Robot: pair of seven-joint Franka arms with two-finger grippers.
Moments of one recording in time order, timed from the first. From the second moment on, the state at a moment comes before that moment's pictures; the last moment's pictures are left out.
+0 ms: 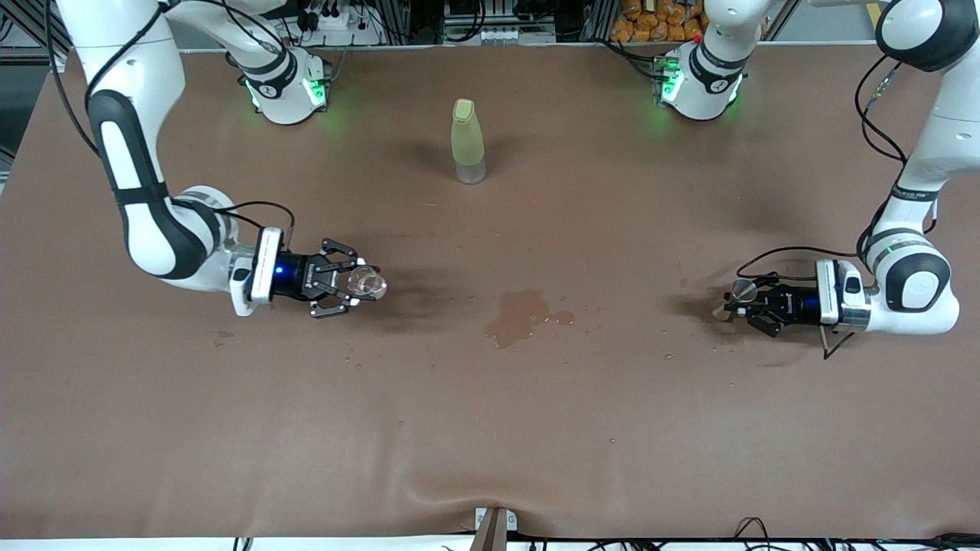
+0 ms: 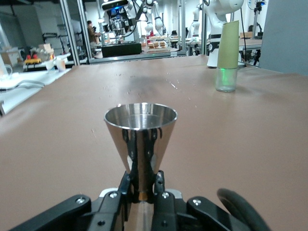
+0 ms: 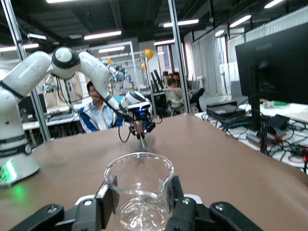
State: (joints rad) left arm 0.64 0.89 -0.43 -1.60 -0.77 1.67 2.50; right arm 0.24 0.42 -0.10 -2.05 1.77 1.74 -2.33
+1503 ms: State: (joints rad) left arm 0.02 0.95 -0.48 -1.58 -1.45 2.20 2.54; right arm 0.60 0.28 -0.12 -2.00 2.07 2.23 -2.22
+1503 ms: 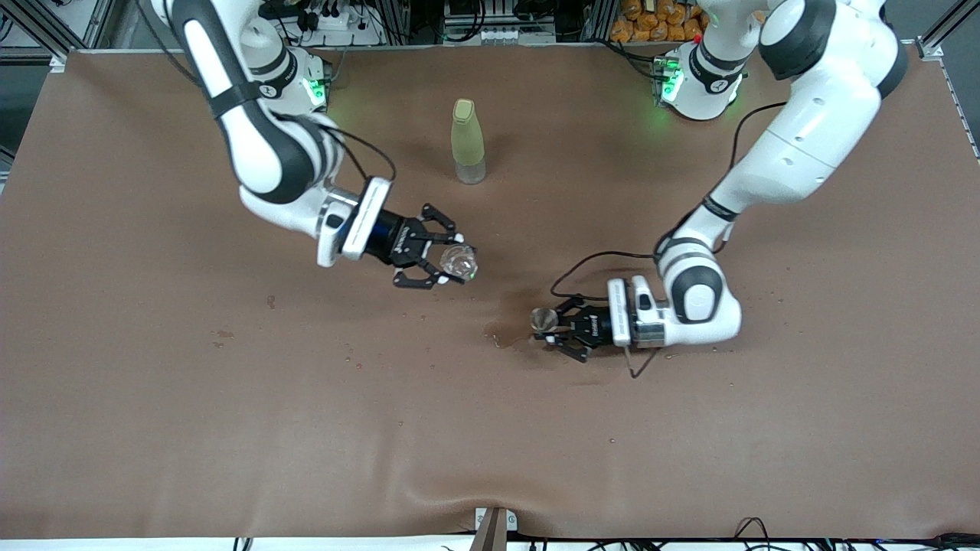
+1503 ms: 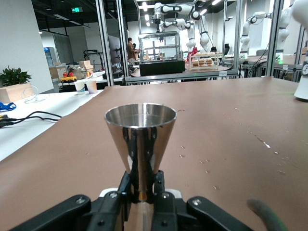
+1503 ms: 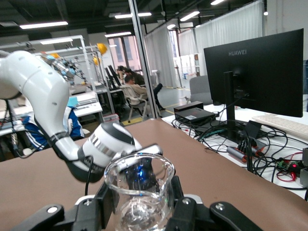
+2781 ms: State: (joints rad) left arm -0.30 0.95 -0.29 -1.52 -1.78 2.28 2.56; right arm 0.56 0.42 -0.12 -2.00 2.02 2.00 -1.90
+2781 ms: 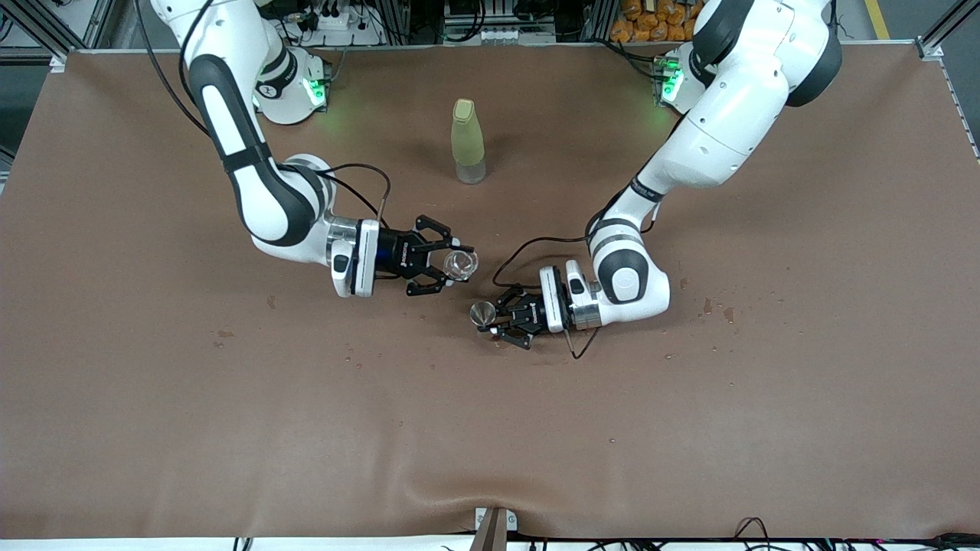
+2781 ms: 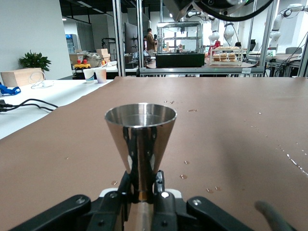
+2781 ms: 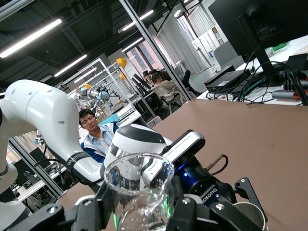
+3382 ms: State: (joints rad) left arm -0.32 0.95 -0.29 -1.52 -1.81 2.32 2.56; right arm 0.56 0.53 -0.11 -1.91 2.02 2.00 -1.85
